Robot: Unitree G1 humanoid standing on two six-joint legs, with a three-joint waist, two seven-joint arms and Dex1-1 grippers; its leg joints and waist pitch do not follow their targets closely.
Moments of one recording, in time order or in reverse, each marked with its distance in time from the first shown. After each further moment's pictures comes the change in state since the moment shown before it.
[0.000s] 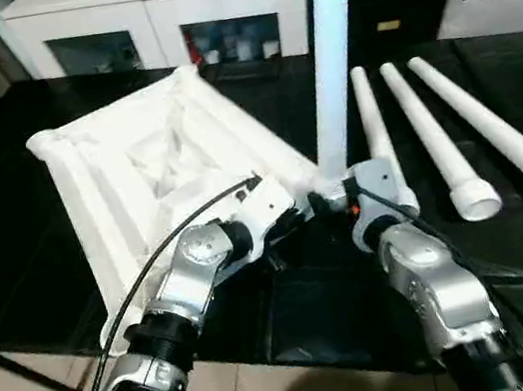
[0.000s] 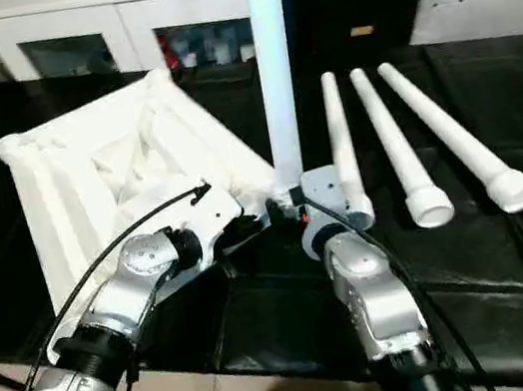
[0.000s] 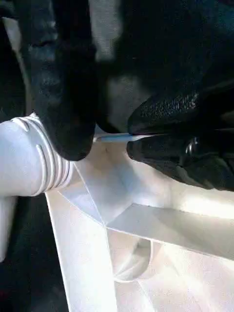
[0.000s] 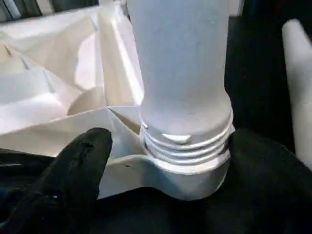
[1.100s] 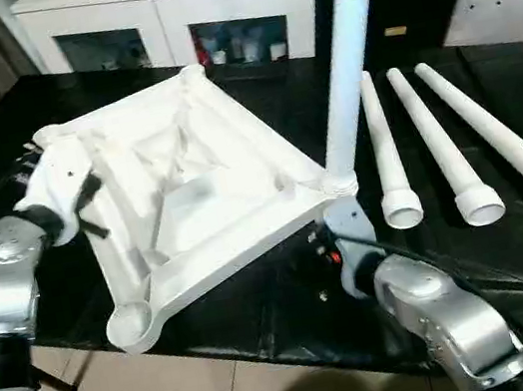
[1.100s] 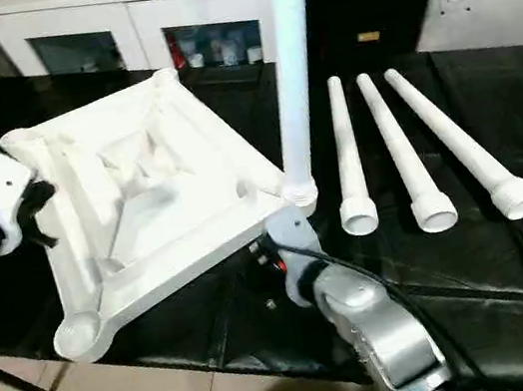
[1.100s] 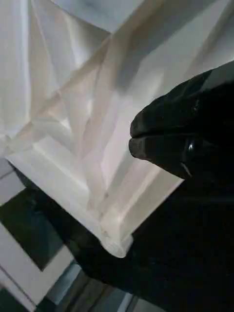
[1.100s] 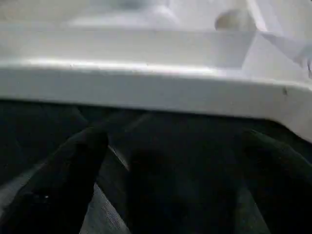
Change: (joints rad) left arm 0.094 0.497 0.321 -0.188 0.023 0.242 0.180; right arm 0.113 -0.178 0.244 -0.221 0.024 0.313 0.179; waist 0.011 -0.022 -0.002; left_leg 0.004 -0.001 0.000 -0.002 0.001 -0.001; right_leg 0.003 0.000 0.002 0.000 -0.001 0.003
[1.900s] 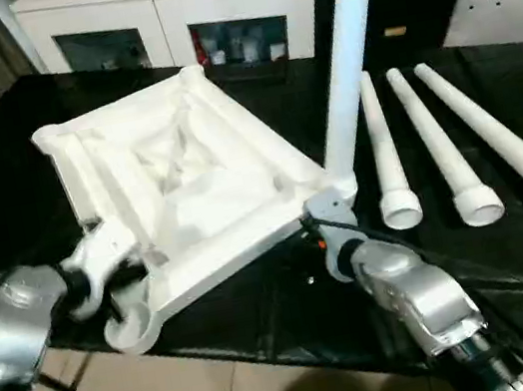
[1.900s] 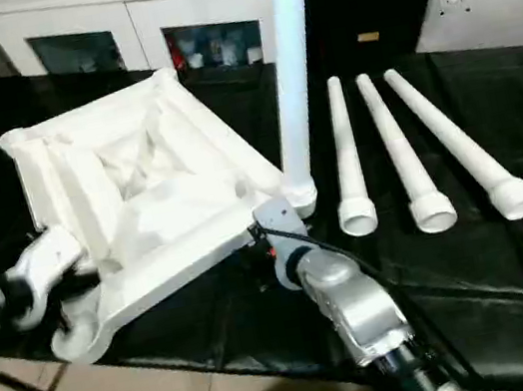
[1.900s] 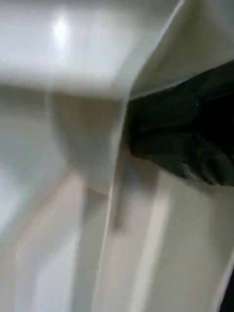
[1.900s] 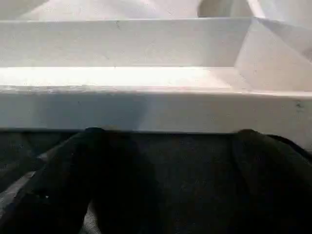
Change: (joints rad) left arm 0.215 0.148 -0.232 -0.205 -0.084 0.122 -0.496; right arm -0.206 0.104 -0.034 0.370 -0.036 -0.100 -0.070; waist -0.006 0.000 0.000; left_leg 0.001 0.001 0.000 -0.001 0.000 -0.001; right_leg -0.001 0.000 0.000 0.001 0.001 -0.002
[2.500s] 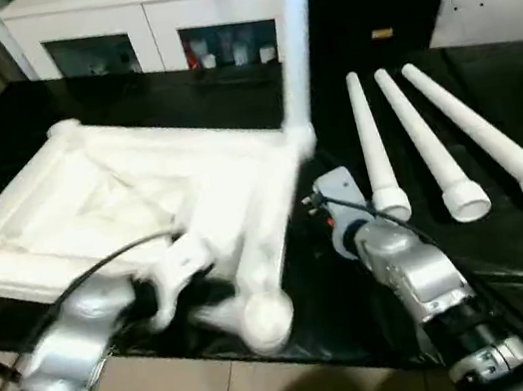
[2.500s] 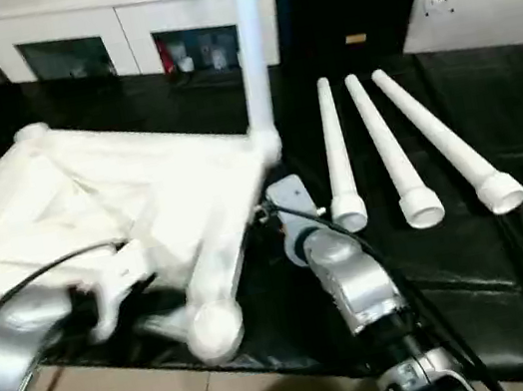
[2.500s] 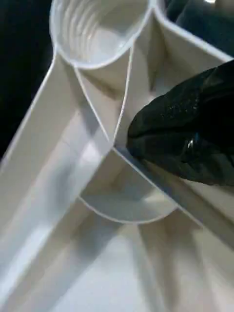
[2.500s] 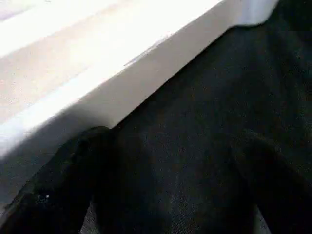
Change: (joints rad) left arm -0.039 -0.231 -0.095 -0.071 -0.062 -0.076 0.033; right arm -0.096 0.016 -0.073 0.163 -0.020 -0.103 -0.041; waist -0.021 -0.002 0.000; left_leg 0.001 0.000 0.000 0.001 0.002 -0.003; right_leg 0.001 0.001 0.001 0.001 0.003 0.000
